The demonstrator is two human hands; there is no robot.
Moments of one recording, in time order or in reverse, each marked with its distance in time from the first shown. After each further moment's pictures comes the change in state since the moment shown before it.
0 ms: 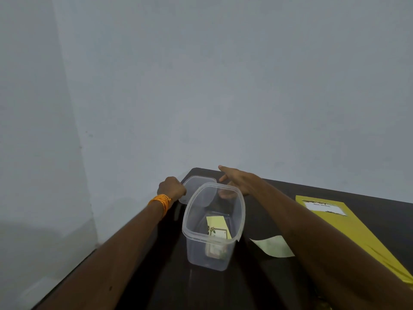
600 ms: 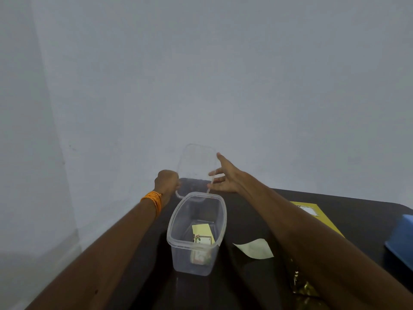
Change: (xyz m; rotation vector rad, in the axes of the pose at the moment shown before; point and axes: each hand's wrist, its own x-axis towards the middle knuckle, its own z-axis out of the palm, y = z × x) left_hand -0.006 0.058 -0.007 -0.496 -0.015 0.010; right_hand -0.042 -0.025 -0.017 0.452 -0.013 -0.105
